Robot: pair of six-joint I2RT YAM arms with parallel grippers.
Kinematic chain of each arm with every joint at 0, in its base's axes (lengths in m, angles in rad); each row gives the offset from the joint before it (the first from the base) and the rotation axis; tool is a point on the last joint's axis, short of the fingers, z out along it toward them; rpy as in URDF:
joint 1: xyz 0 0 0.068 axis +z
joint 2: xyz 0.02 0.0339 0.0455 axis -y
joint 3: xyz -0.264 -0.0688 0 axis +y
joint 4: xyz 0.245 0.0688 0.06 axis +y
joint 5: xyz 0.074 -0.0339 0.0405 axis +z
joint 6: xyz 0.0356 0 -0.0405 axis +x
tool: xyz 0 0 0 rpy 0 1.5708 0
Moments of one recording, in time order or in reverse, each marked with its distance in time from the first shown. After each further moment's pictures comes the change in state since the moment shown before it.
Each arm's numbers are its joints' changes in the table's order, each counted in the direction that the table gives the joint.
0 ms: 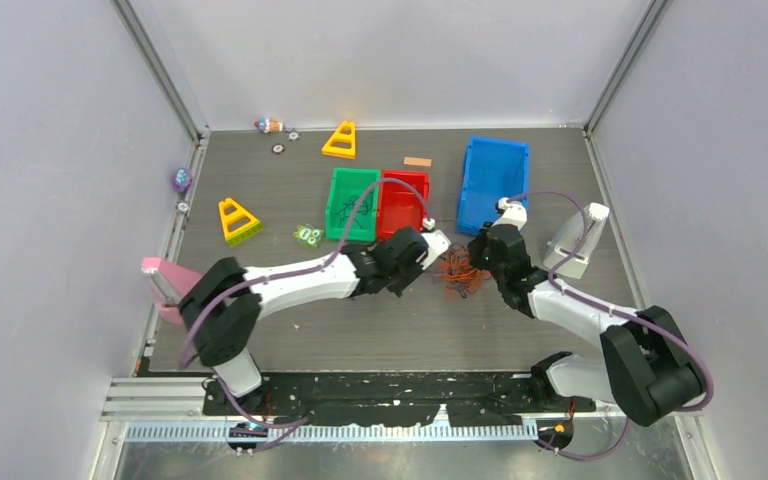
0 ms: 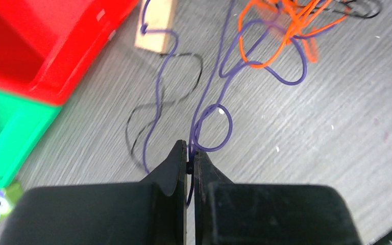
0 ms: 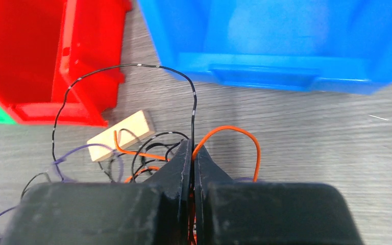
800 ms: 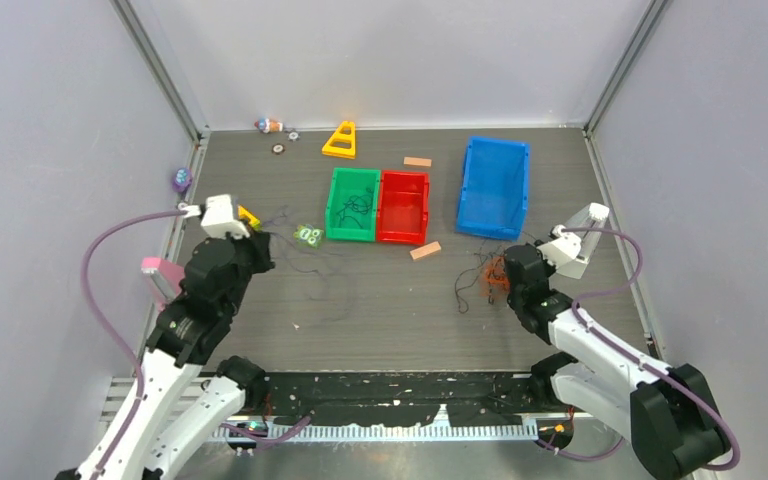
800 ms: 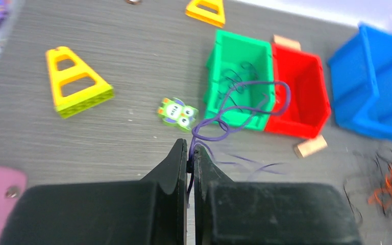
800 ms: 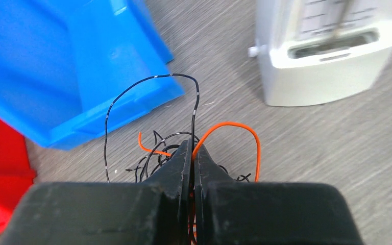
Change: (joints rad) left arm 0.525 1.104 0.340 0.161 0.150 -0.391; right arm -0.032 0.289 0.139 0.187 -0.497 0.249
